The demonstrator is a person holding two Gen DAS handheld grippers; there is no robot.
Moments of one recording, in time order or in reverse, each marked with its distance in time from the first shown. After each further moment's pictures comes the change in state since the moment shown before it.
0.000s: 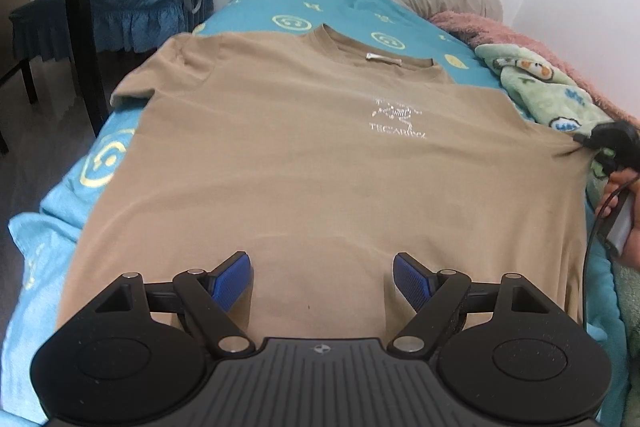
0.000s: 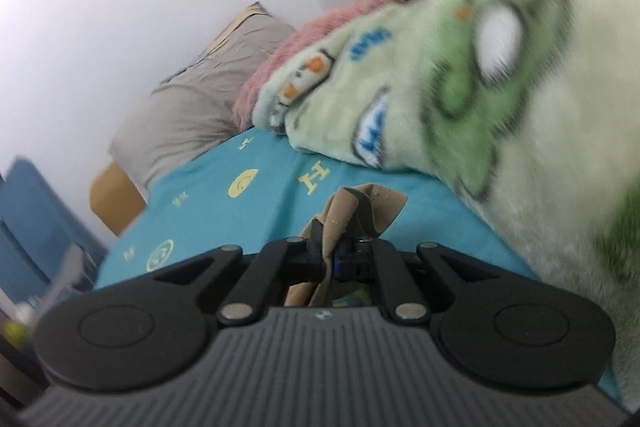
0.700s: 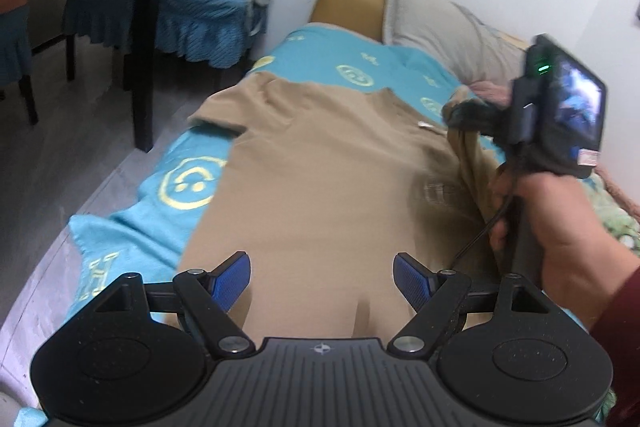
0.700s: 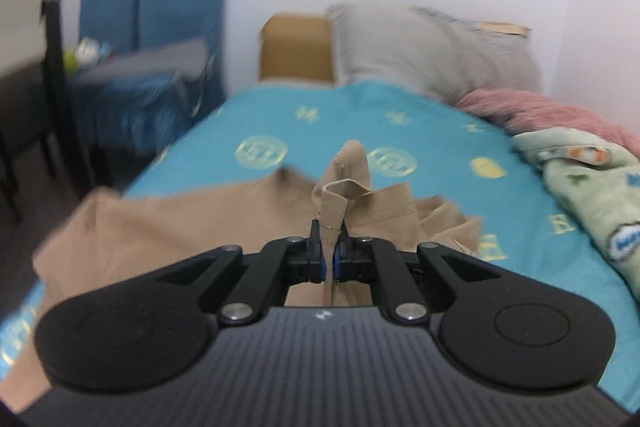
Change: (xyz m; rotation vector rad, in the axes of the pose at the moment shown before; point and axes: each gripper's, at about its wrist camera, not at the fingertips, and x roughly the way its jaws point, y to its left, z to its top) left arm -0.037 0.078 0.019 -0.205 -0.082 0.014; right arm -0.007 0.322 -0.167 -0.829 0.151 0.162
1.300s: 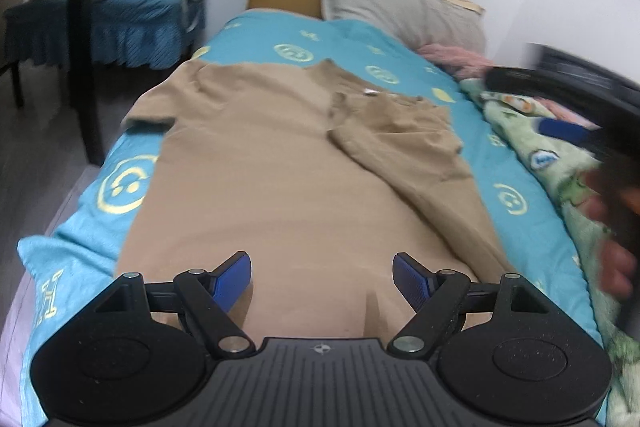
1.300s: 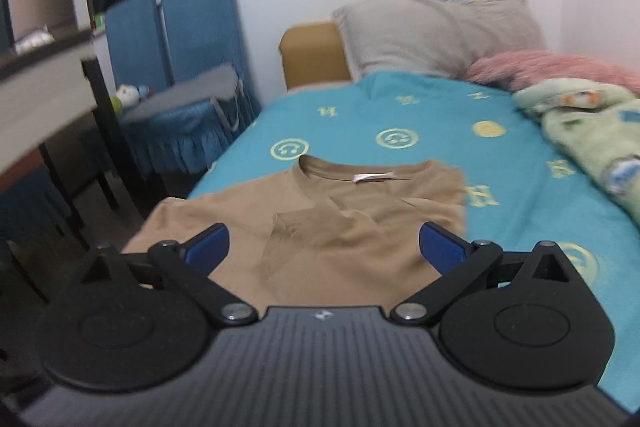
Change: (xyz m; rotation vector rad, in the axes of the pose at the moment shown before) left arm 0.013 -0.037 -0.020 0.183 0.028 -0.128; right arm -0.154 -0.102 -0.037 0.275 -0.053 0.188
